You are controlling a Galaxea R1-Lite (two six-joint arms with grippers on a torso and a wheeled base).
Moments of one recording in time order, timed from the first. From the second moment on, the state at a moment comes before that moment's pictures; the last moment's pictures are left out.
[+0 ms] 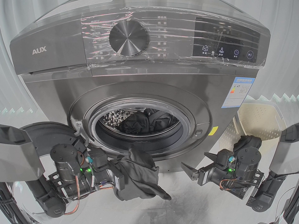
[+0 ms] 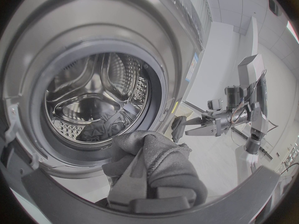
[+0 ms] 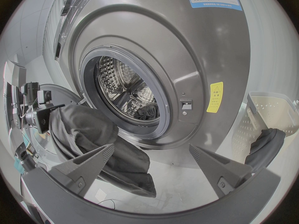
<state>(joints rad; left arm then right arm) -0.58 1.96 -0.24 -1.55 -0.24 -0.02 0.68 2.02 -0.23 -1.54 -0.16 0.19</state>
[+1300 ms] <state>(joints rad) -0.48 2.45 -1.26 -1.18 -0.02 -0.09 0.71 1.99 -0.24 -1.54 -0.16 0.20</state>
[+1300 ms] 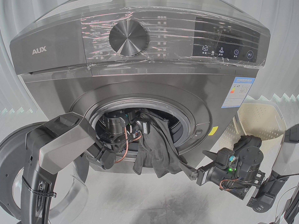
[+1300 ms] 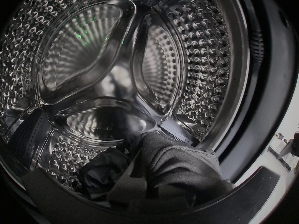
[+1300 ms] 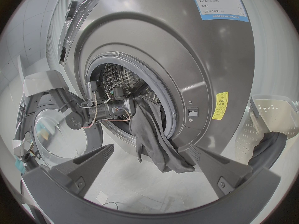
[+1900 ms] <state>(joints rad) -0.43 2.60 -1.56 -1.13 0.13 -0.10 0.72 1.99 -0.24 -1.54 -0.16 0.19</state>
